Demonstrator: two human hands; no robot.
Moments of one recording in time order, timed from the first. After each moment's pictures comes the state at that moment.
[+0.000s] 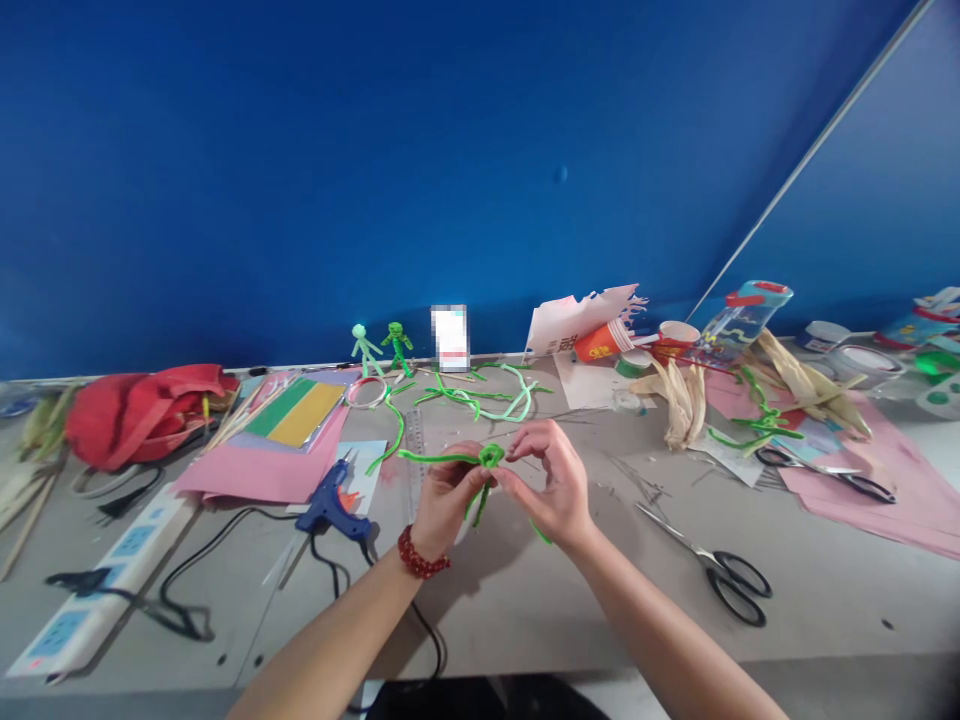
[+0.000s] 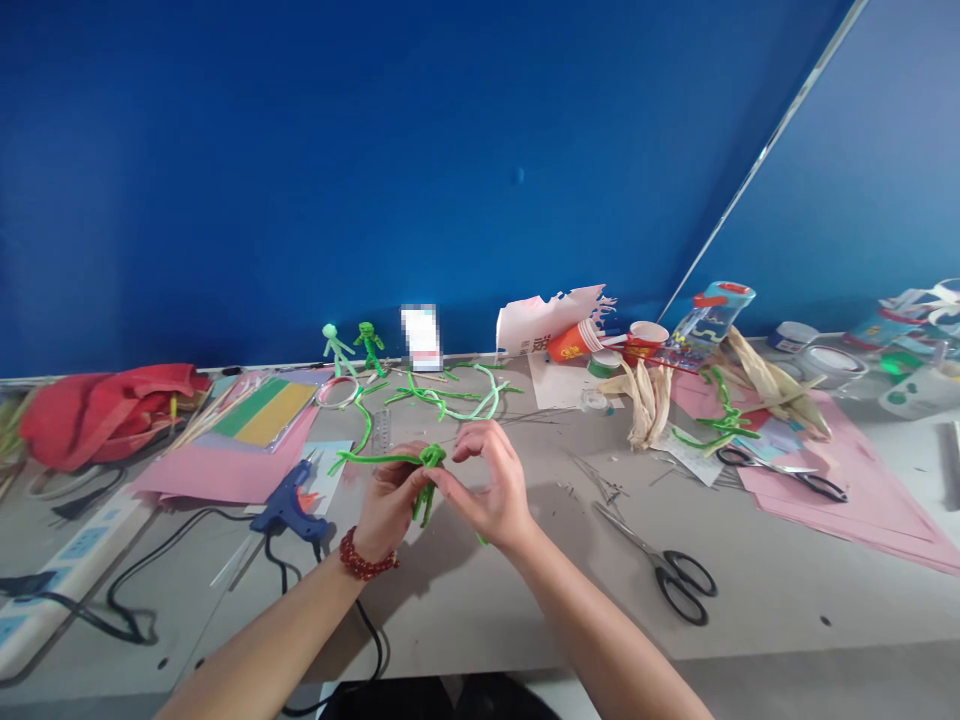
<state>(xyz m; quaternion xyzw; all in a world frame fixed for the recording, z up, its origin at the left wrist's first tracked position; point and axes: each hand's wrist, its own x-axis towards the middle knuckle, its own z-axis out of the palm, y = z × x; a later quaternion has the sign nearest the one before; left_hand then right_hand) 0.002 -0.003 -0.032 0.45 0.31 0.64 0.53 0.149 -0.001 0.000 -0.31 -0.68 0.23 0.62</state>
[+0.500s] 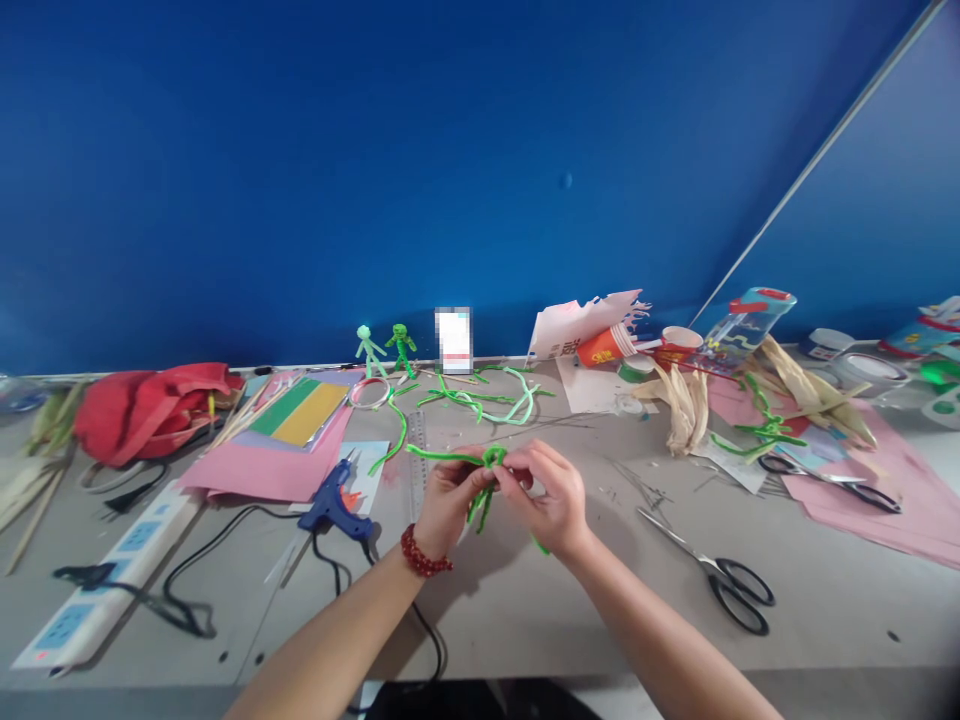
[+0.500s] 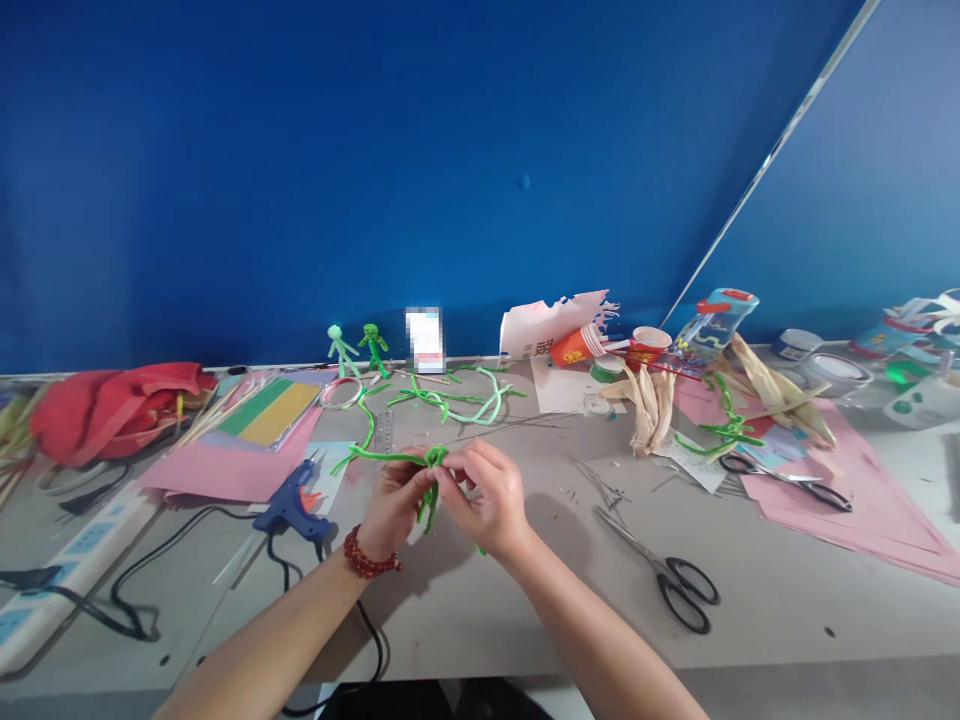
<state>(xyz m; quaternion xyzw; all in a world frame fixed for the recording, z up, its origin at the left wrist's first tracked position) 0.004 -0.003 -0.031 0.39 0.31 0.63 0.59 0.145 -0.003 0.002 -0.31 -0.73 0.15 0.59</state>
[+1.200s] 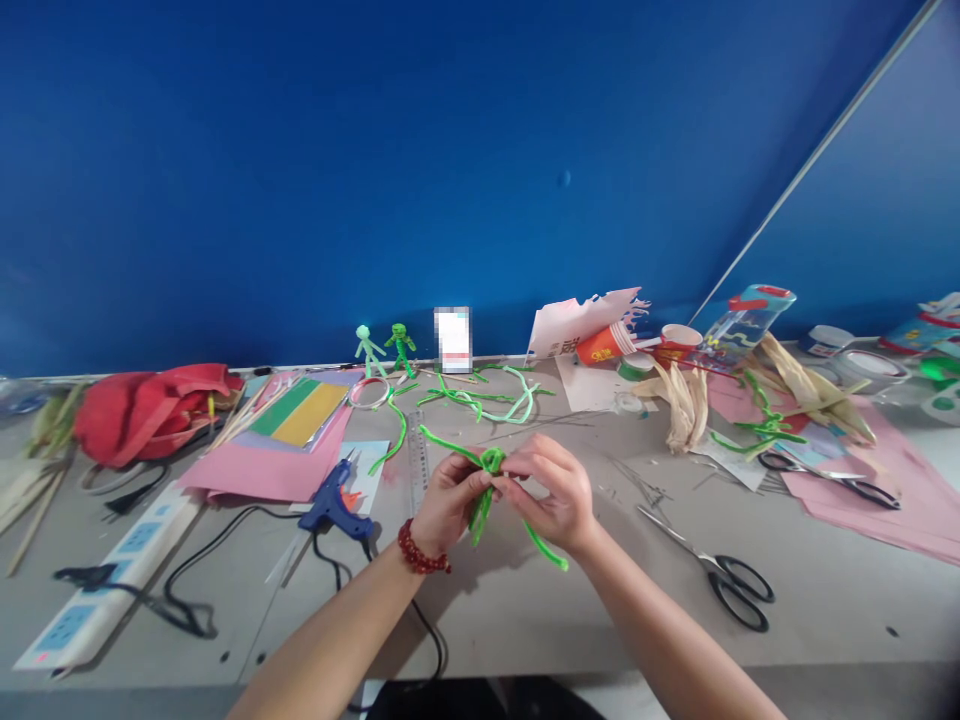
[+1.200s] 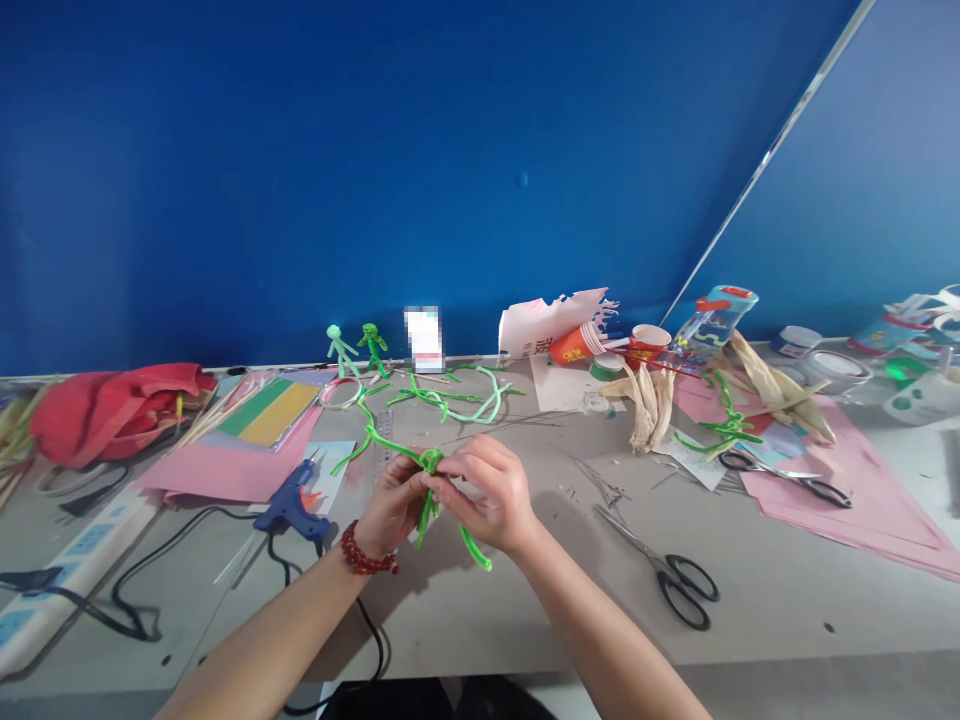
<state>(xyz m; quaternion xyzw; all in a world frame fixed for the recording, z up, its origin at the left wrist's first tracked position) 0.003 -0.005 -0.025 0.31 0.28 0.59 0.69 0.153 0.002 0.010 -0.23 -0.77 0.12 0.58</state>
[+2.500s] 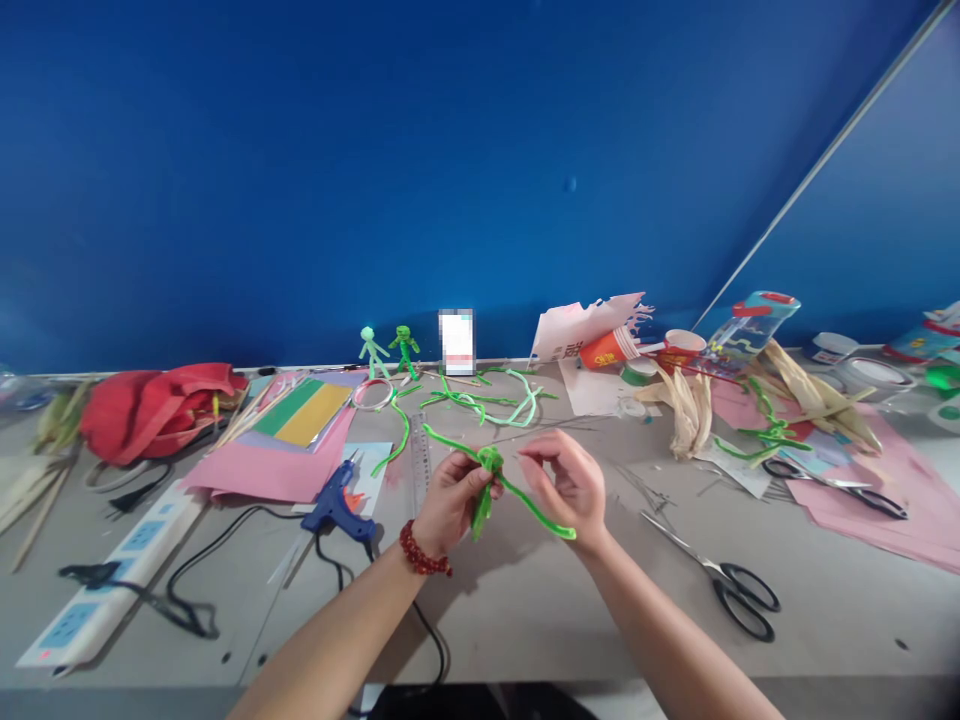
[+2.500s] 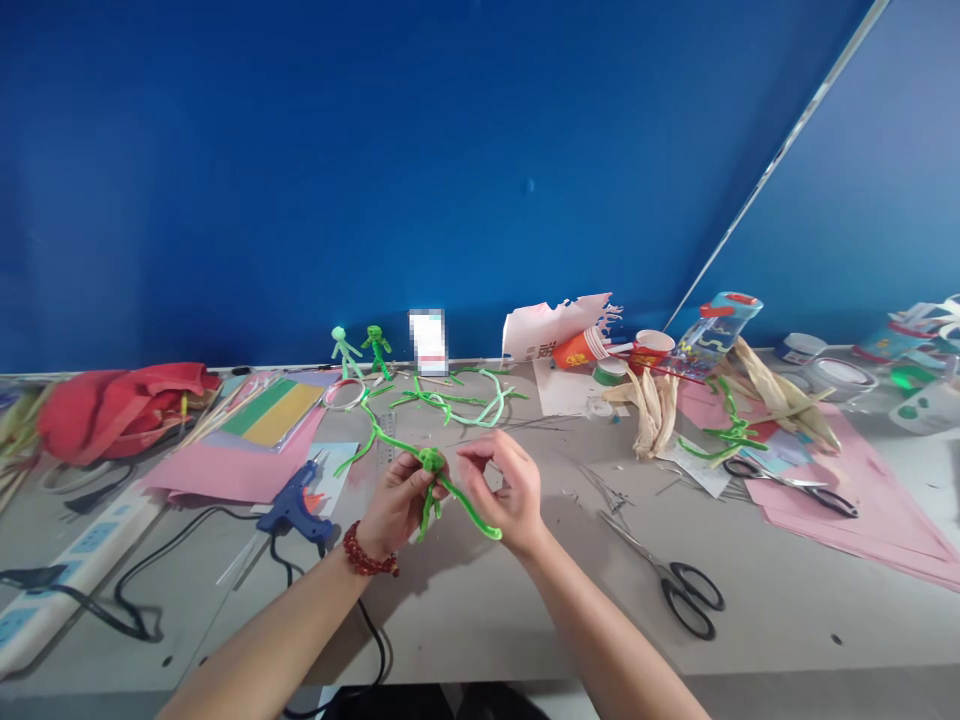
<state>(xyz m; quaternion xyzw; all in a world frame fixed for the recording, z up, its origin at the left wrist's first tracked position) 0.001 -0.002 -0.027 0.30 0.29 0.60 0.69 0.153 0.000 0.005 -0.30 -0.68 0.22 0.64</state>
